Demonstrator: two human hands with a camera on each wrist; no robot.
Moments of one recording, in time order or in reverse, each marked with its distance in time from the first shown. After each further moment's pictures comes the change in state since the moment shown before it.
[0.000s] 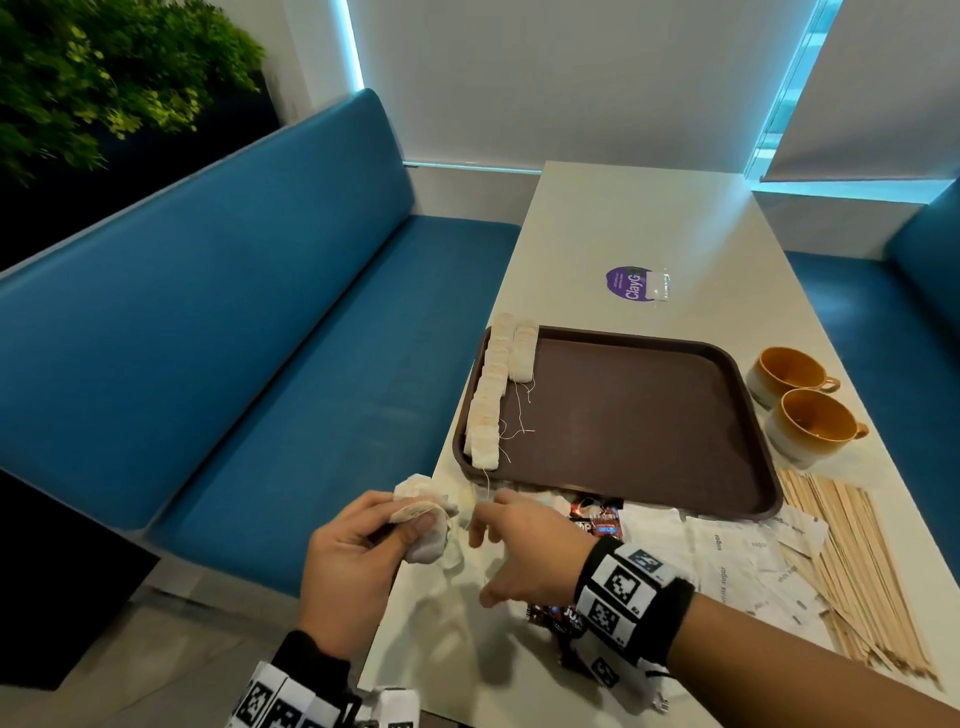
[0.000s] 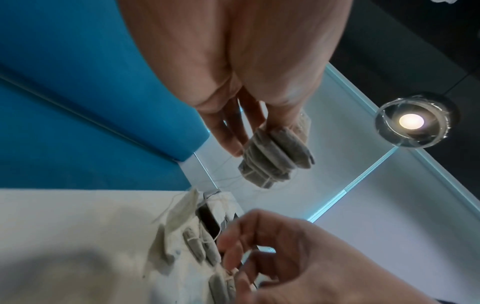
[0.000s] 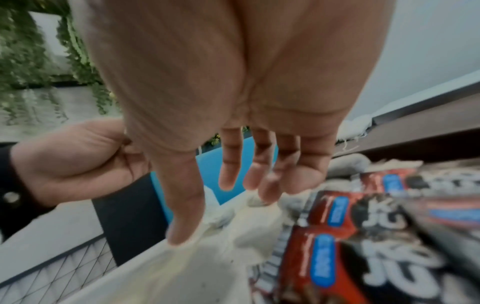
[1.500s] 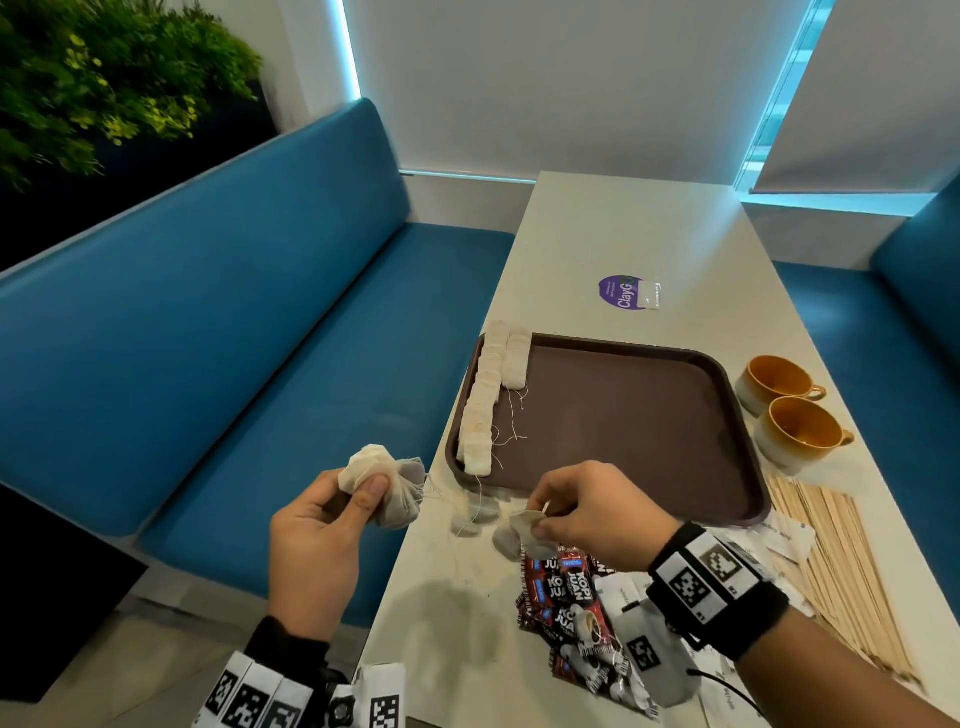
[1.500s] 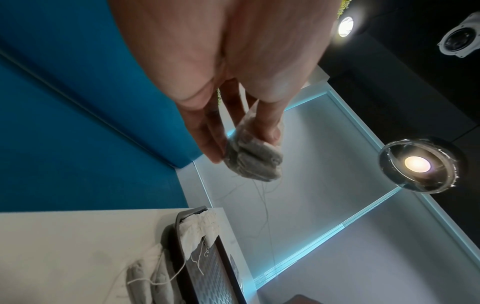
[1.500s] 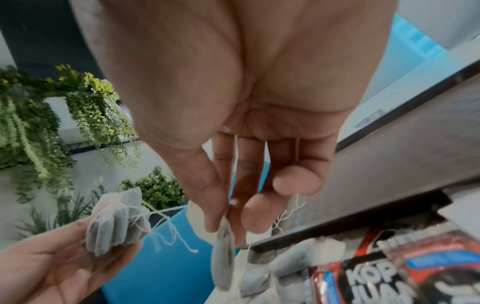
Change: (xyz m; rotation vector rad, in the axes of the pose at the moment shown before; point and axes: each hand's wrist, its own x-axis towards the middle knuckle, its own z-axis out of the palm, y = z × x) left_hand 0.022 0.006 -0.009 -0.104 0.203 -0.073; right_hand -0.035 0.040 -0.053 0.326 0.185 0.100
